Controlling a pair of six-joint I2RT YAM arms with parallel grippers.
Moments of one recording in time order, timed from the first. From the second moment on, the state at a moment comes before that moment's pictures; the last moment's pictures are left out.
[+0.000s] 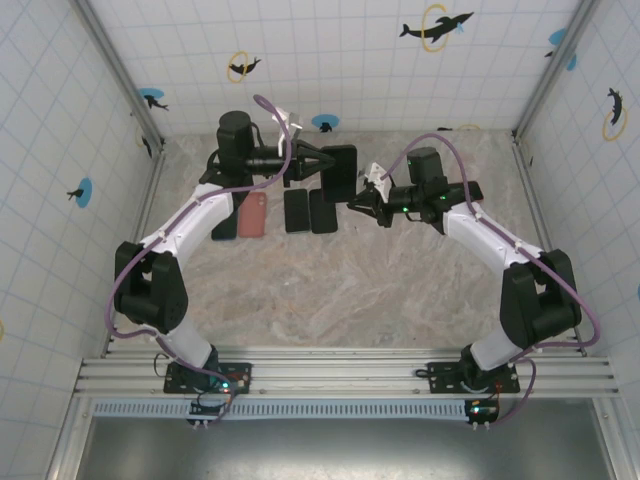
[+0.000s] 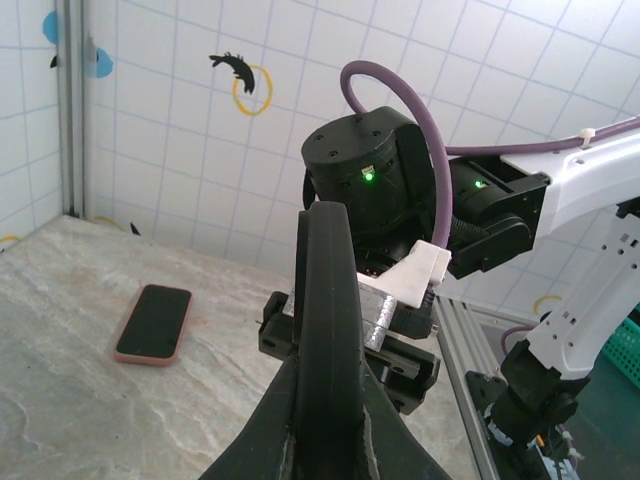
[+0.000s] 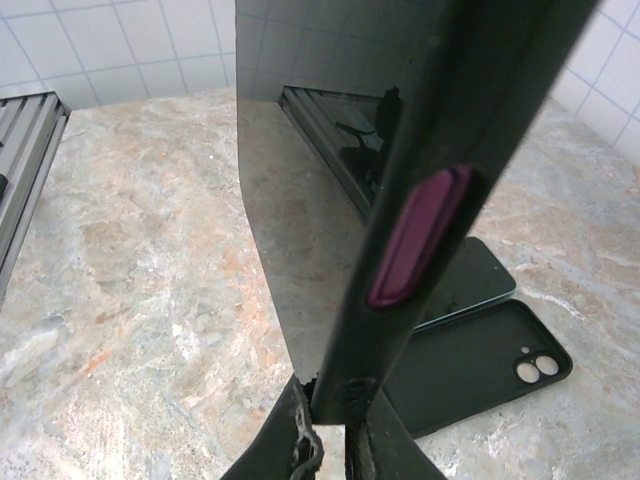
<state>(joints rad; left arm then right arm) -0.38 1.67 1.37 0.21 1.25 -0.17 0.41 1.56 1.12 -0.17 -0.83 -0.49</state>
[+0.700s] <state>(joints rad) -0.43 1.67 1.30 0.23 1.29 -0.40 0.44 1.53 1.08 0.19 -0.60 -0.45</state>
